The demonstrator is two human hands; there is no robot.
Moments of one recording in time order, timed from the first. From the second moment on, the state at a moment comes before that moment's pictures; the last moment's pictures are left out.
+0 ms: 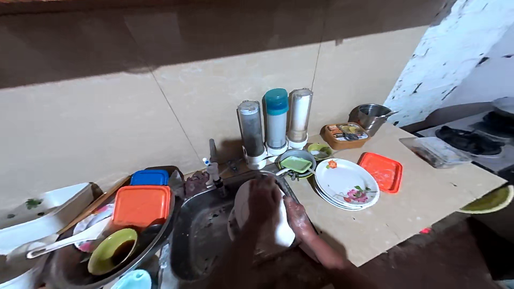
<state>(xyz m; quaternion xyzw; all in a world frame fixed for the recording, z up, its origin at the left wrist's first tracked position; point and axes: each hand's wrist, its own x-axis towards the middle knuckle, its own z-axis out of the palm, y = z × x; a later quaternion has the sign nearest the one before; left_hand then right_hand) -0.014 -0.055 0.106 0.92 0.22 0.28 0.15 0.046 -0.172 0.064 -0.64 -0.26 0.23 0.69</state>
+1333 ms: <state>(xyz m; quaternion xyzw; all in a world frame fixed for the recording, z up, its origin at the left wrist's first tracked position) -0.390 0.041 0.034 0.75 0.63 0.17 0.11 0.143 -0.233 0.033 -0.70 -0.64 -0.14 0.26</state>
